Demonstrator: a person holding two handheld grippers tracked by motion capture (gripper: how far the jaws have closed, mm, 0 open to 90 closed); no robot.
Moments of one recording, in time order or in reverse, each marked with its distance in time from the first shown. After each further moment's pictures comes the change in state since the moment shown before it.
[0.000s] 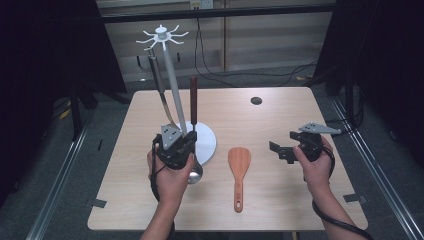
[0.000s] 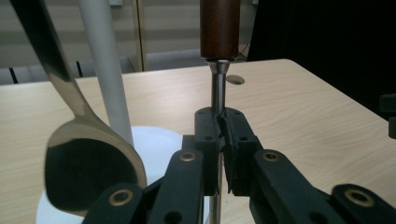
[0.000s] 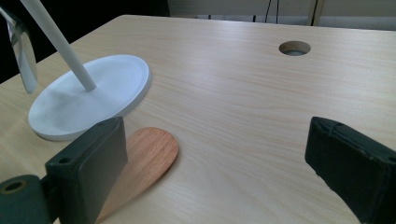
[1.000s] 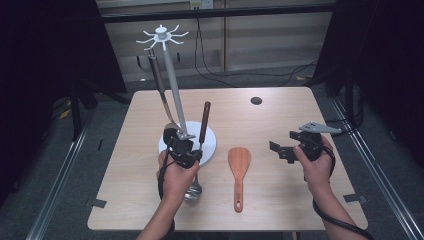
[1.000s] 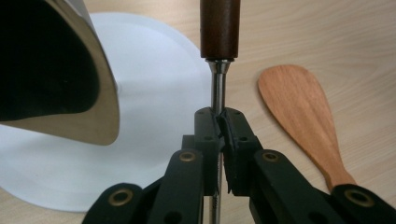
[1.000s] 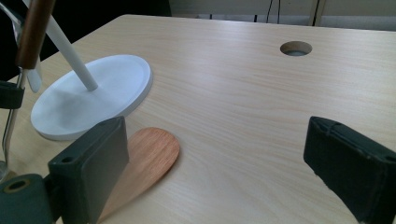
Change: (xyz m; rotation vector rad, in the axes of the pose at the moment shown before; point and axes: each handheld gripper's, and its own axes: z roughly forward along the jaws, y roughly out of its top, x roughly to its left) left arm 0.010 -0.033 0.049 0.413 -0.053 -0.059; right arm 0.000 0.002 -0.001 0.003 0.006 -0.003
